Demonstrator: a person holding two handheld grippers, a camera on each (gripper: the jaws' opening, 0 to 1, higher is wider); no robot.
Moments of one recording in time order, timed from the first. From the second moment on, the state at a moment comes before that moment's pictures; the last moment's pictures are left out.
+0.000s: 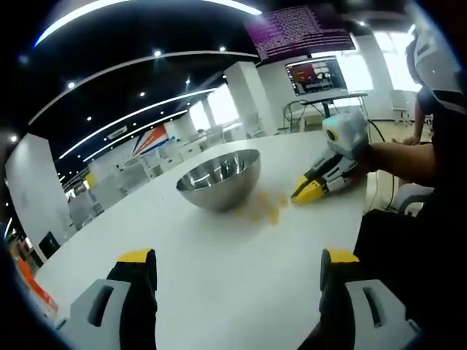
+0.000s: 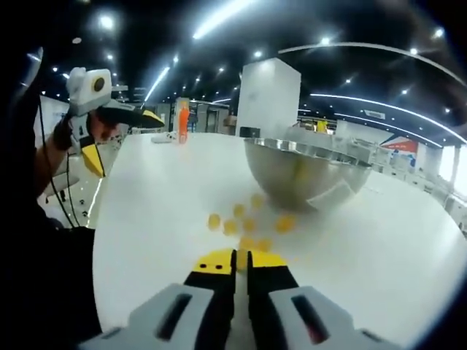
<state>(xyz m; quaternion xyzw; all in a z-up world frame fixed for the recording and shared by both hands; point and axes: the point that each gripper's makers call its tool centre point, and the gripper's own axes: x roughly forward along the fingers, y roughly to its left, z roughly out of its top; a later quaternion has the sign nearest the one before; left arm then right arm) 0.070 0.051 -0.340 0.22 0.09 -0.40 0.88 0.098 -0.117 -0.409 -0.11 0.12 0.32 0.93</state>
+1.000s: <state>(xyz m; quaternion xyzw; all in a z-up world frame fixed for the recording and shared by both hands) 0.067 0.055 -0.328 0.23 0.08 -0.39 0.89 0.077 -0.113 -0.082 -0.11 -0.15 0.34 0.92</state>
